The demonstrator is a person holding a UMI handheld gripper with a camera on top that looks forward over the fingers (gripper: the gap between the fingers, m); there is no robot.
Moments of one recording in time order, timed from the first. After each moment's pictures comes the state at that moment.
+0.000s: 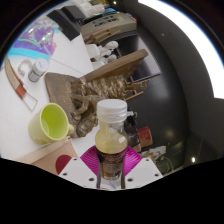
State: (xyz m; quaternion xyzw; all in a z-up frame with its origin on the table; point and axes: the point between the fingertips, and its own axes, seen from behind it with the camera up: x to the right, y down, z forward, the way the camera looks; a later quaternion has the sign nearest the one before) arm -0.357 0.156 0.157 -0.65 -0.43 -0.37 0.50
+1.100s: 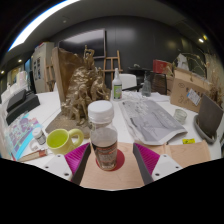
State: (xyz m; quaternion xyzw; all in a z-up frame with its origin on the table) arm -0.318 0.111 0.065 -0.86 -0.07 0.06 0.49
